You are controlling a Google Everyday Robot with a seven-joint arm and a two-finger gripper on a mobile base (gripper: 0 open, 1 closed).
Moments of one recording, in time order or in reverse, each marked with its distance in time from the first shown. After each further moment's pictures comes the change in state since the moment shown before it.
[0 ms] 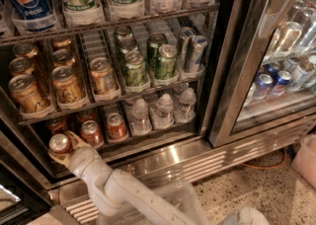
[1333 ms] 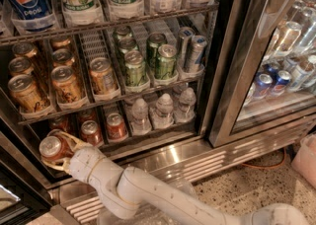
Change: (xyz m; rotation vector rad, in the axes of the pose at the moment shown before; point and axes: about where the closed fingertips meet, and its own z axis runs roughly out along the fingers) arm -0.096 -0.004 -0.052 -0.123 -0.125 -0.049
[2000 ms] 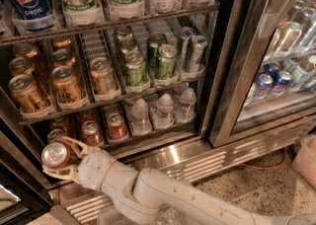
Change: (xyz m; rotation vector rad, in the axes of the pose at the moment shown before) arm -0.055 0.002 -0.045 -0.098 -0.064 0.019
